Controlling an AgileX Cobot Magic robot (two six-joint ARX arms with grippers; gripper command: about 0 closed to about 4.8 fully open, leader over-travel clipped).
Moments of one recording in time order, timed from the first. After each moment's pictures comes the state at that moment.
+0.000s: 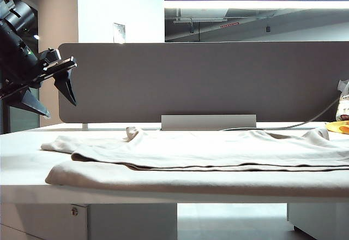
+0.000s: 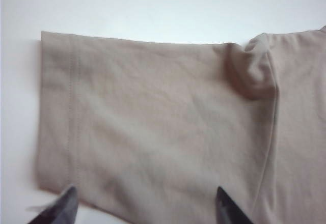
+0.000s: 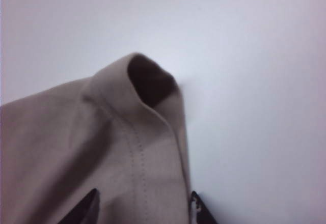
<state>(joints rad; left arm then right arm) 0.01 1.81 1.31 -0.28 0.33 -0.20 -0.49 2.09 1.45 -0.25 -0.32 0.31</state>
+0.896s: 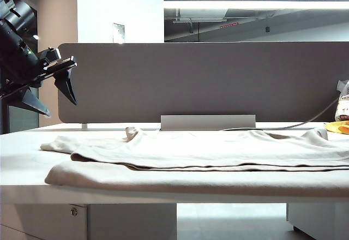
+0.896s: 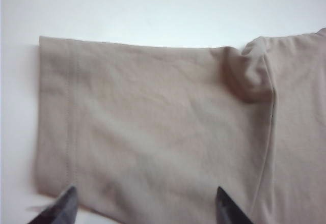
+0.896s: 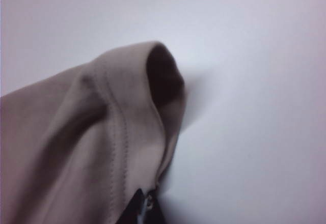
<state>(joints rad) 0.01 1.81 1.31 -0.27 0.33 -0.20 -0.49 2.12 1.46 -0.28 -0.39 0.32</state>
